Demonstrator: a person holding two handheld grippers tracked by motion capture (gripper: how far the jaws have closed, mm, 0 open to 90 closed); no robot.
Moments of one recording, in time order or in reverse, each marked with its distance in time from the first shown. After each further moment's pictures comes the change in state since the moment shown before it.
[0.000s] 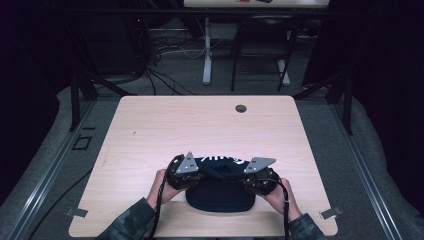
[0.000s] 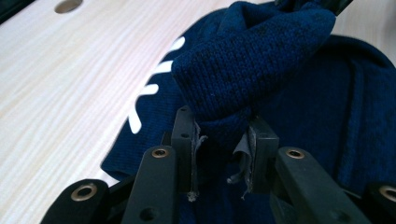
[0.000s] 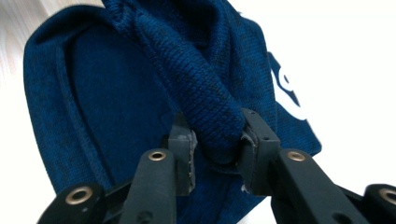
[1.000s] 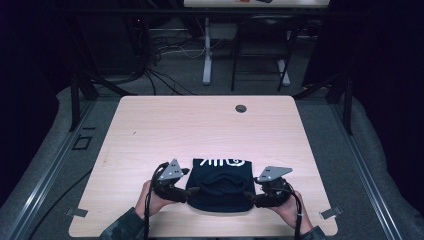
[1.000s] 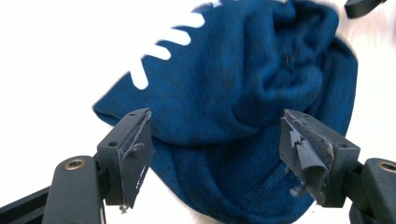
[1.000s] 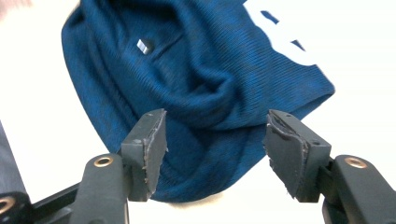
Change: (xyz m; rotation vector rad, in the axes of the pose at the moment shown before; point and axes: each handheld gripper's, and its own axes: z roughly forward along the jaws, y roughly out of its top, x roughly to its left) left arm -0.005 -0.023 -0.038 -0.057 0.031 -0.151; right arm 0.006 -0.028 -0.031 -0.024 0.024 0.128
